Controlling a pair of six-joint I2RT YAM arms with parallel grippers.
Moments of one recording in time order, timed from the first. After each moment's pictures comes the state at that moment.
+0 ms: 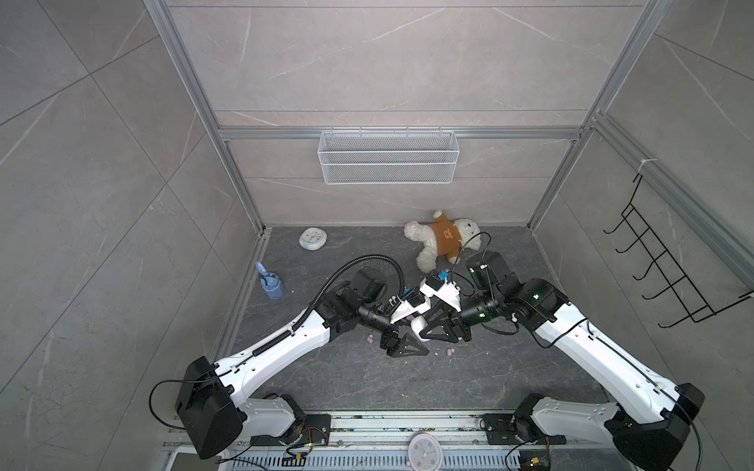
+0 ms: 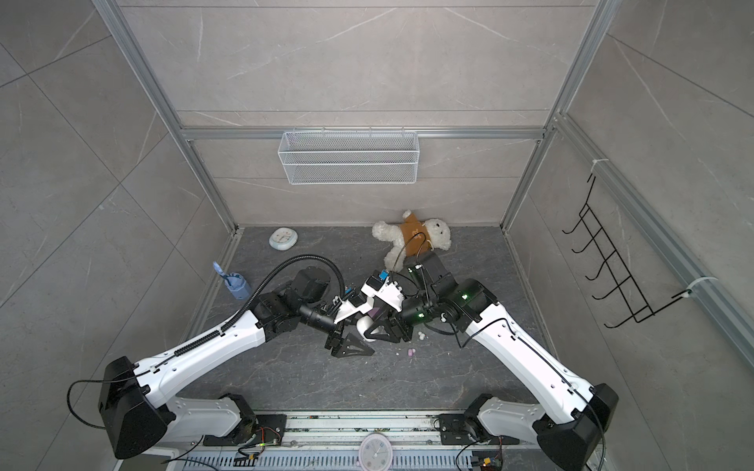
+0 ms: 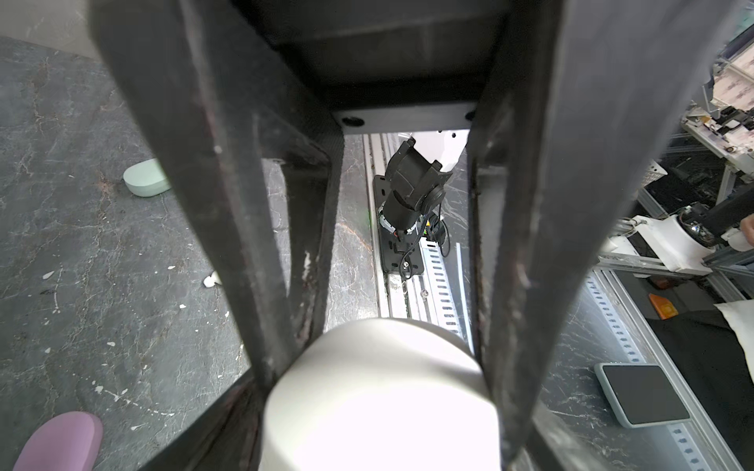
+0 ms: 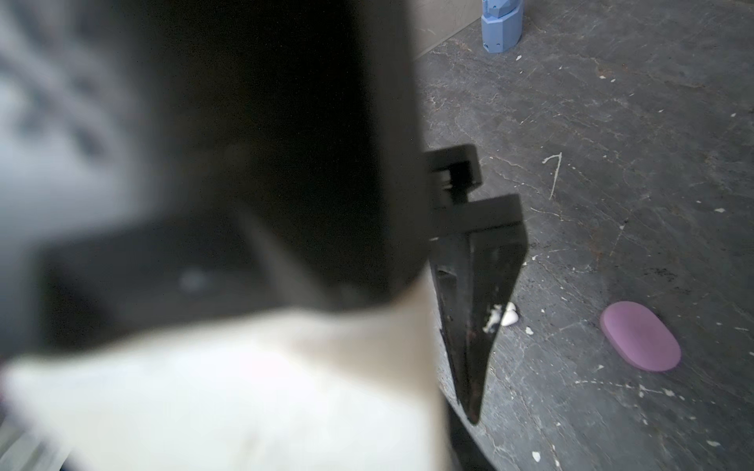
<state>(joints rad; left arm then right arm) -0.83 1.31 1.08 -0.48 0.91 0.29 0.66 1.22 1.29 -0.95 -0.77 -0.19</state>
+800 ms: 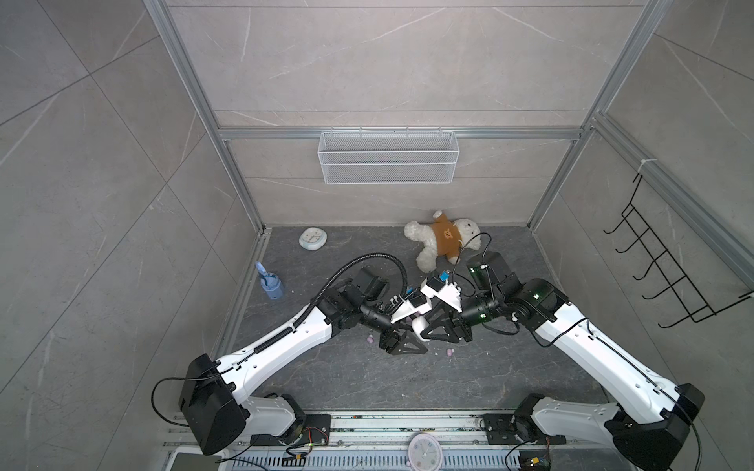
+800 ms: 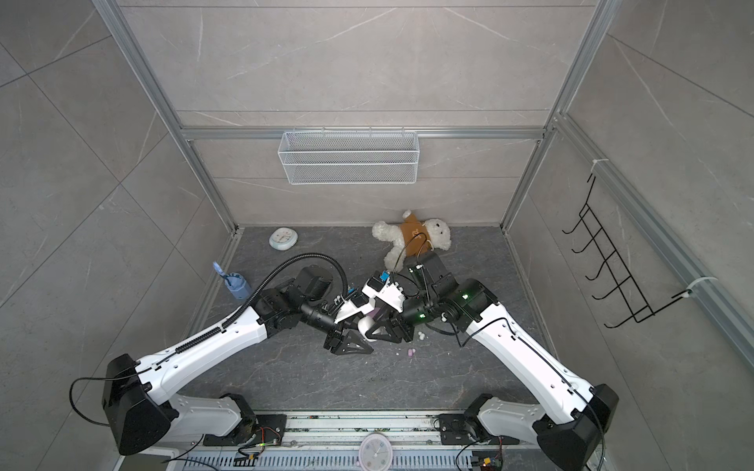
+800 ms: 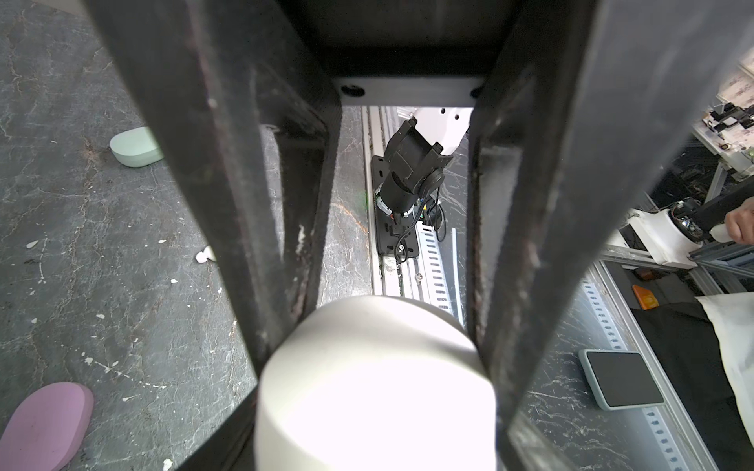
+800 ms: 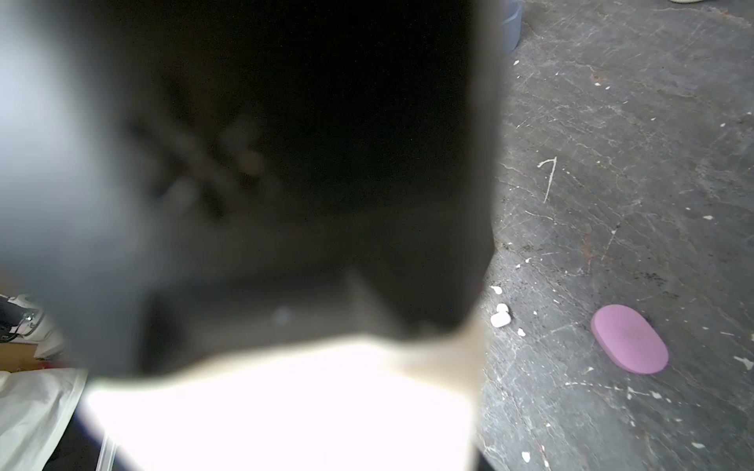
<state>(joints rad) -0.83 1.33 1.14 -0.60 0.91 0.31 0.66 1.22 1.29 -0.96 -0.77 -0.23</state>
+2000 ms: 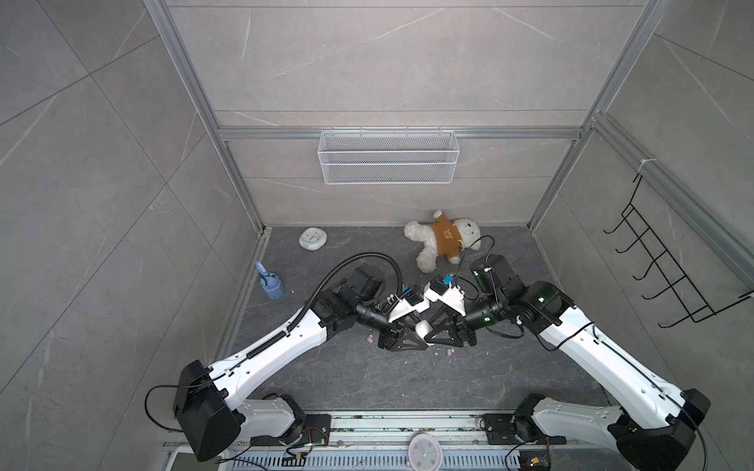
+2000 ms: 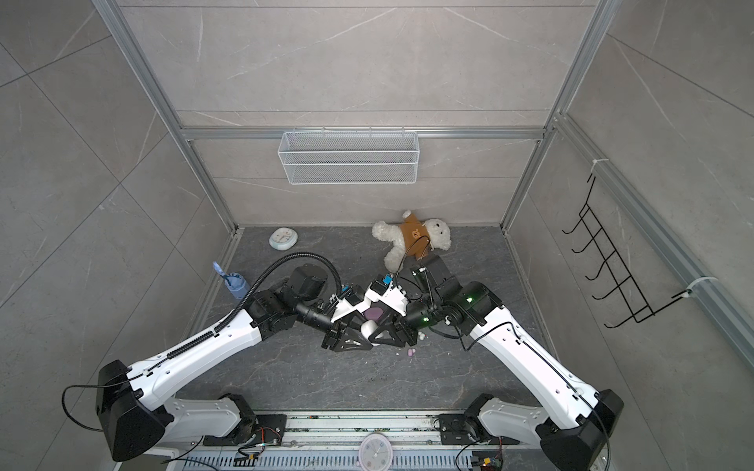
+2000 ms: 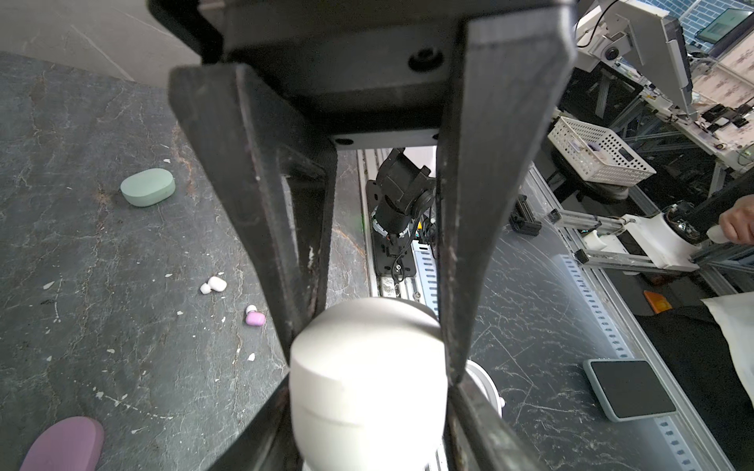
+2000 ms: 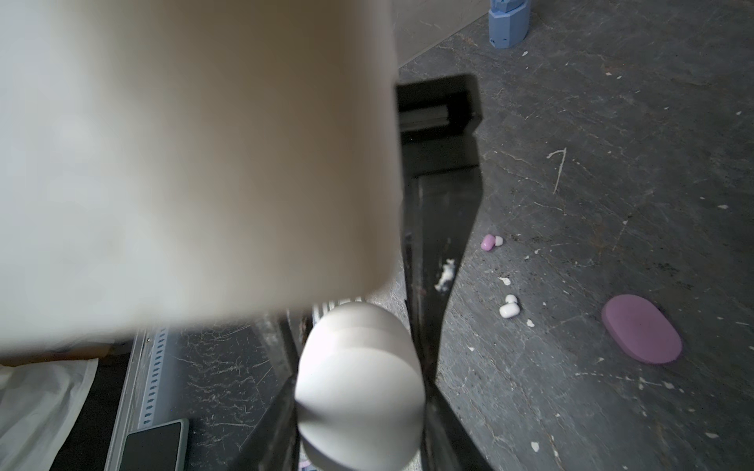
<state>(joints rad) -0.82 1.29 1.12 -0.54 0.93 0.30 0.65 1.19 1.27 -0.99 -0.78 -0.24</state>
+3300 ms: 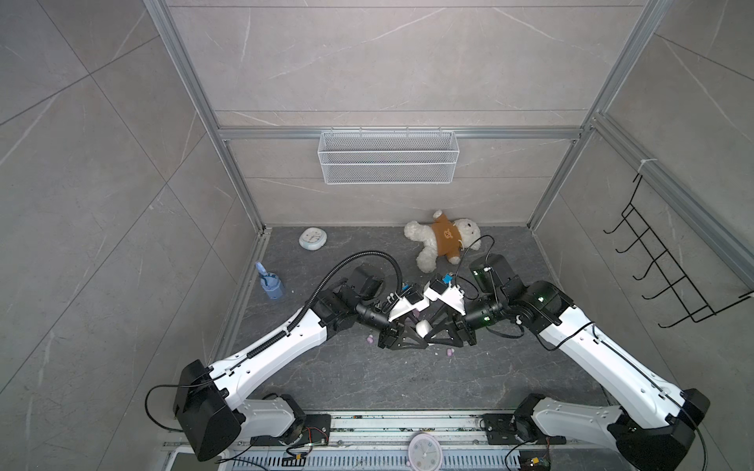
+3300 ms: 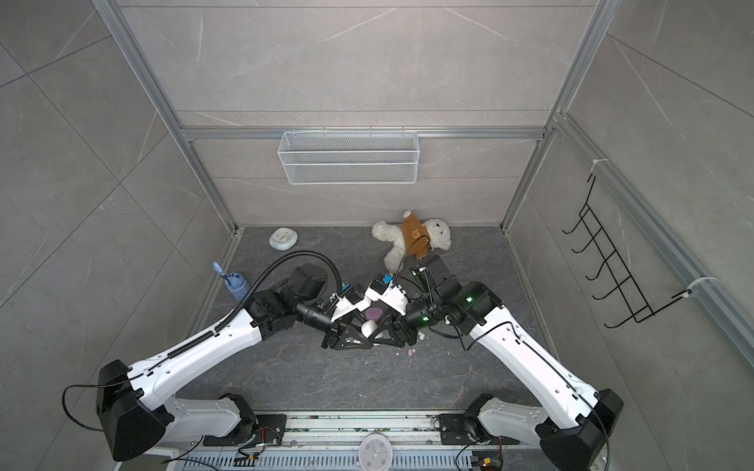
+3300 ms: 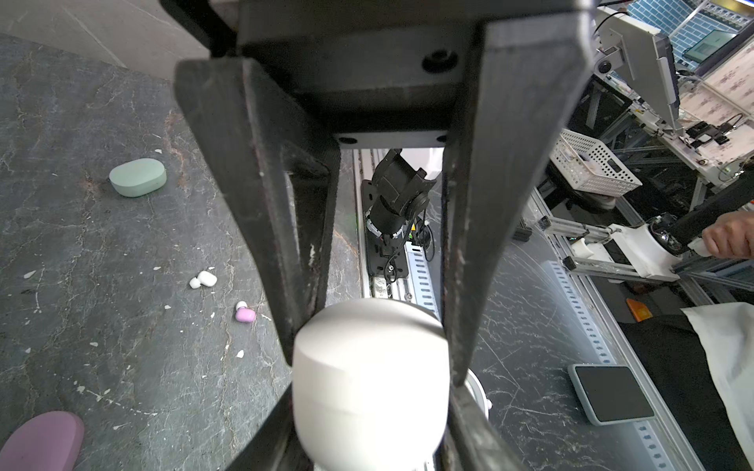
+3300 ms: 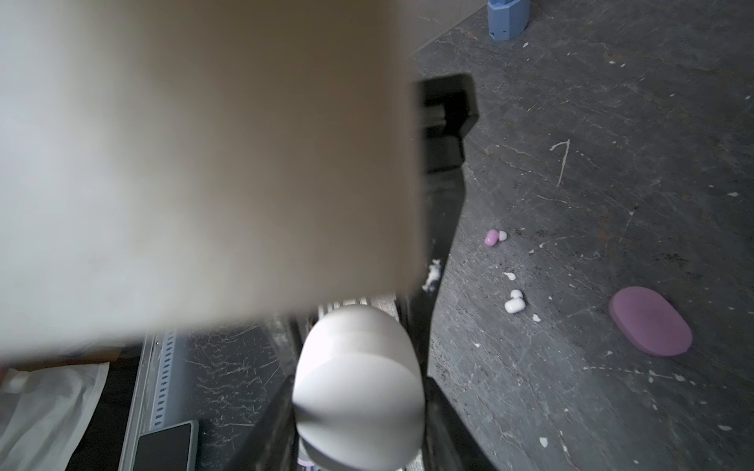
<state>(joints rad) -0.82 1.29 1.12 -0.54 0.95 0.26 0.65 1.19 1.28 -0.99 -0.79 -0.20</state>
